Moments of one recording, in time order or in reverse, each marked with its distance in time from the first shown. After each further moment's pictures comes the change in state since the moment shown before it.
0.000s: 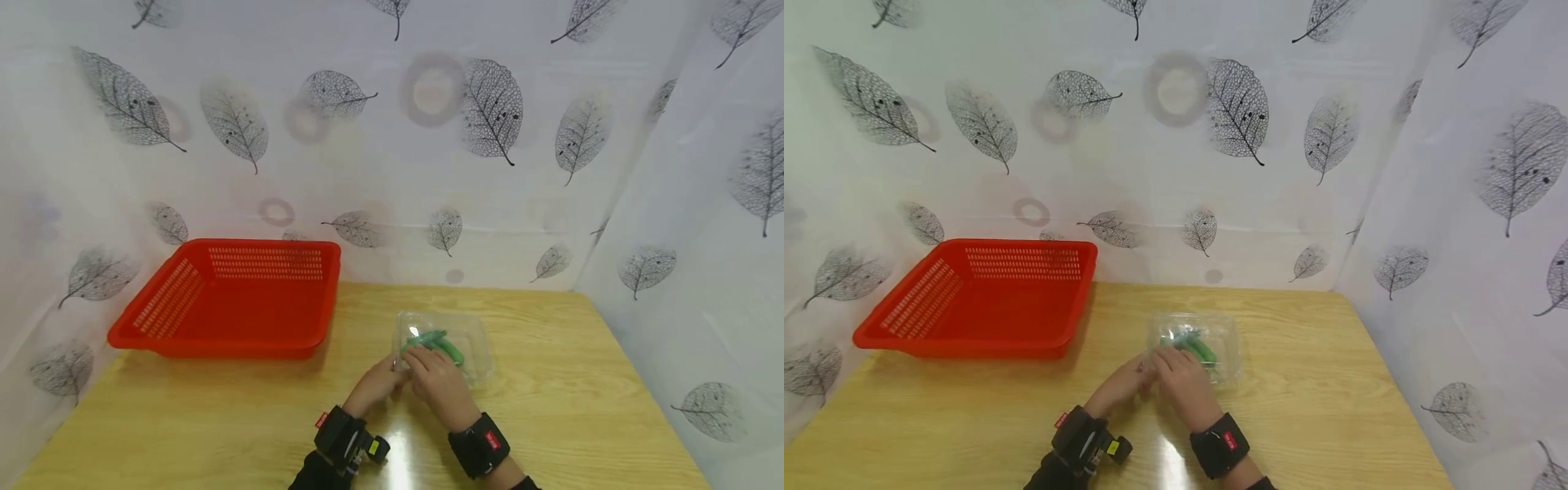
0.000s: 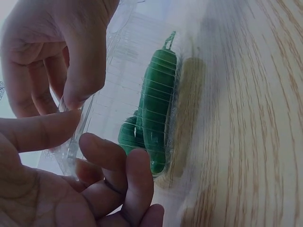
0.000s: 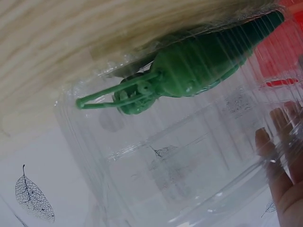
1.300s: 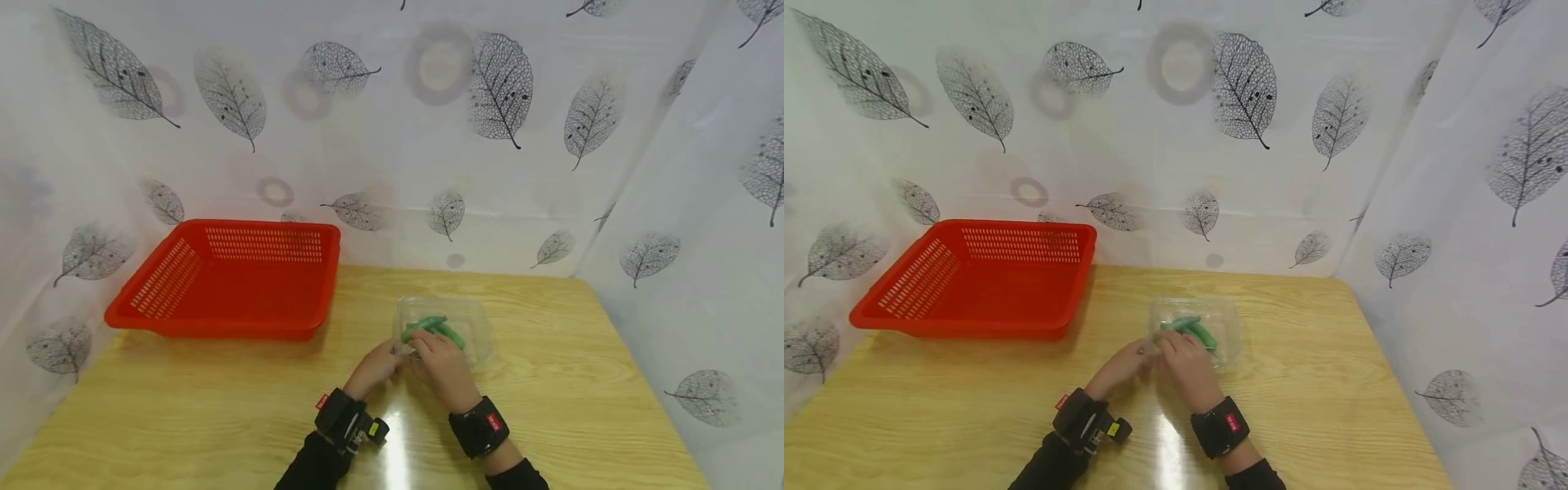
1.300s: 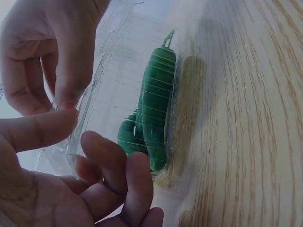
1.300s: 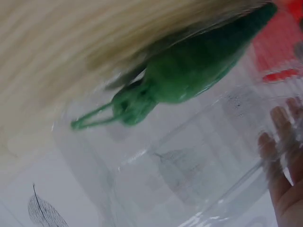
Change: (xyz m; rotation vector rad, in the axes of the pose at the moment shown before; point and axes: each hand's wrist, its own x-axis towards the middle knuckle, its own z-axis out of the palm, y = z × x) left_hand 0.003 0.005 0.003 0.010 0.049 -0.042; right_hand 0.002 0.008 0.002 0.044 0.051 0.034
